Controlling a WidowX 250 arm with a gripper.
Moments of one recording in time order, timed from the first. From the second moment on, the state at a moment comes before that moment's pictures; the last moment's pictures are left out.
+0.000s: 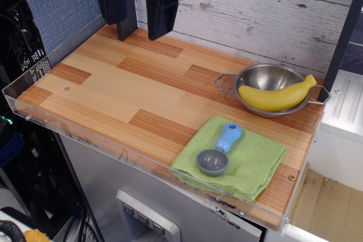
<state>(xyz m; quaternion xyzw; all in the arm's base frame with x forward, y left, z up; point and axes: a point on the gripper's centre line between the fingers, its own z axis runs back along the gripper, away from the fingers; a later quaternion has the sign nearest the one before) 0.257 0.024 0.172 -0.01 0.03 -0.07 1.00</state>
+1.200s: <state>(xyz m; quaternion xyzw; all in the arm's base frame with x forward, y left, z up) 0.324 -0.041 0.095 0.01 0.04 -0.17 0.98</state>
